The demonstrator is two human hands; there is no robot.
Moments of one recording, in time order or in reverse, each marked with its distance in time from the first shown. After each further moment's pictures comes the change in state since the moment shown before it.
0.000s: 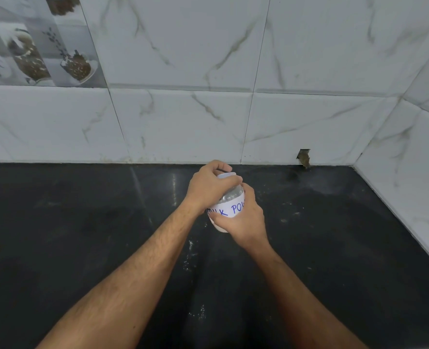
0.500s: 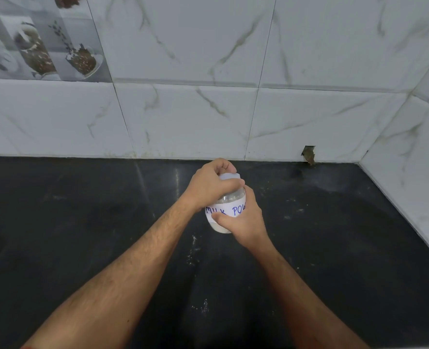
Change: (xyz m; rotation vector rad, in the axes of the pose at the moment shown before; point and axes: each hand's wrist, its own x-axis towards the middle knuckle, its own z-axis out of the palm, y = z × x) left_hand -0.004 -0.009 -0.010 0.026 -0.107 0.077; right_hand -0.001 0.013 0.007 0.113 -0.091 0.012
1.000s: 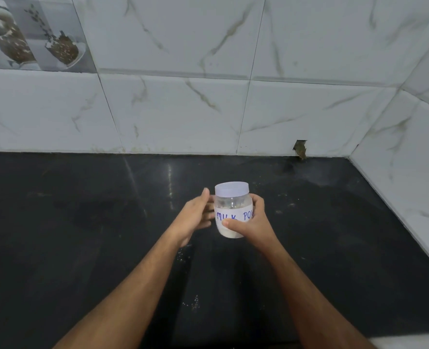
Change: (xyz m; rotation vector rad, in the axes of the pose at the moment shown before) left_hand -0.028 -0.084 0.030 -0.392 -0.120 -0.315; right_hand -0.004 0.043 -0.035 0.160 -0.095 0.143
